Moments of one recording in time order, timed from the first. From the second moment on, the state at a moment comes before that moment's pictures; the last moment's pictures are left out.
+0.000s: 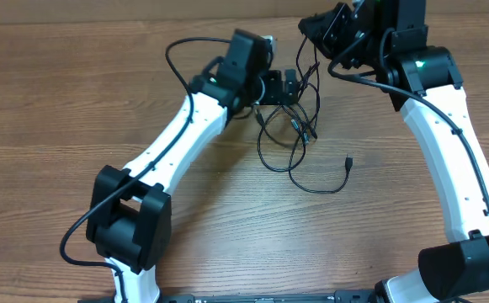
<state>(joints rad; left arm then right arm) -0.50 1.96 1.61 -0.43 0.25 -0.47 0.20 1.70 1.76 -0.59 -0.49 0.86</state>
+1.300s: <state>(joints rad) -0.57 1.96 1.35 -0.33 -0.07 -0.52 -0.39 1.66 2.22 -0.85 -0.28 0.58</state>
